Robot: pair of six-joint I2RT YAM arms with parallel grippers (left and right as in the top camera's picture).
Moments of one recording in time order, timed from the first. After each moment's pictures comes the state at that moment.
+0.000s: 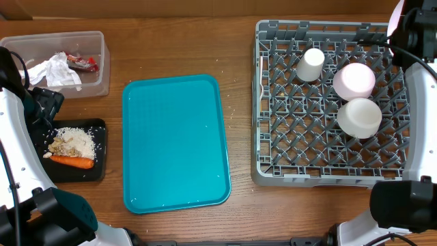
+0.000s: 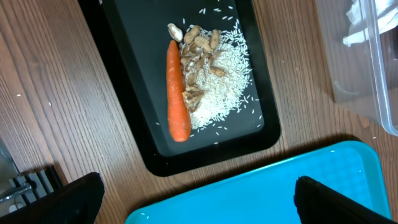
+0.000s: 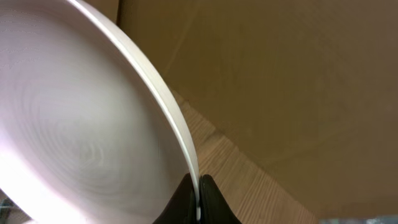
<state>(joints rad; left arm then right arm) 0.50 1.72 1.76 -1.45 -0.15 -0.81 -0.15 1.78 1.95 -0.99 0.89 0.21</state>
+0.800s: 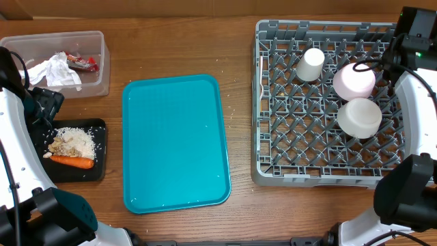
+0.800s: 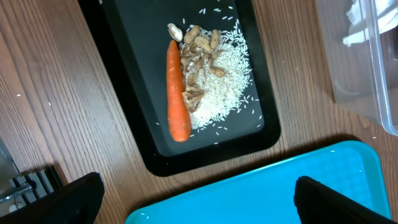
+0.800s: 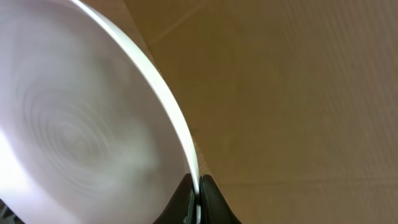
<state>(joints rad) 0.50 1.72 1.76 -1.45 -0.15 -0.81 -0.23 1.80 1.60 -0.58 0.89 -0.28</state>
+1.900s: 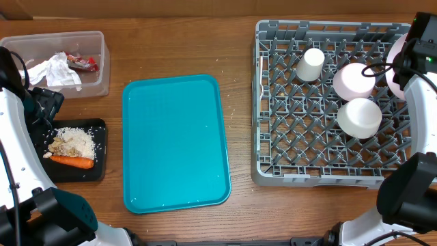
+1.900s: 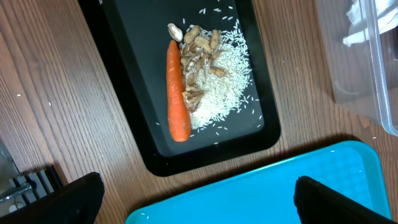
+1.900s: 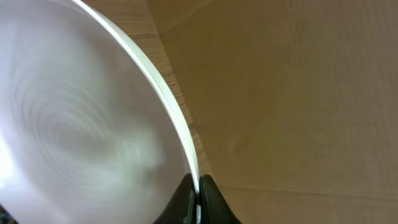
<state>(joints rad) 0.50 1.72 1.76 -1.45 -0.15 -0.81 -0.30 1.80 1.57 -0.56 0.78 -0.39</state>
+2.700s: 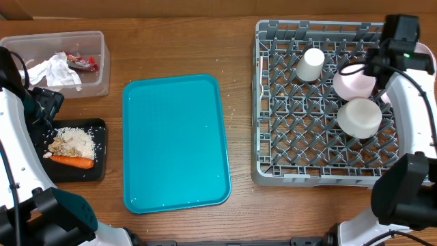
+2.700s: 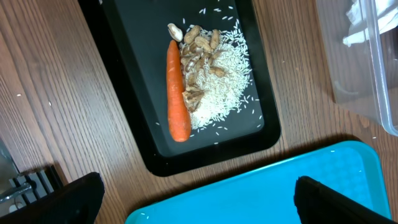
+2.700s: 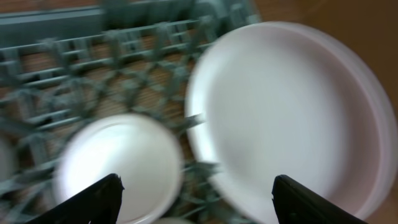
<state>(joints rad) 0.50 1.72 1.76 -1.45 -0.15 -0.81 -0.17 1.80 1.57 -0.74 0.41 0.03</state>
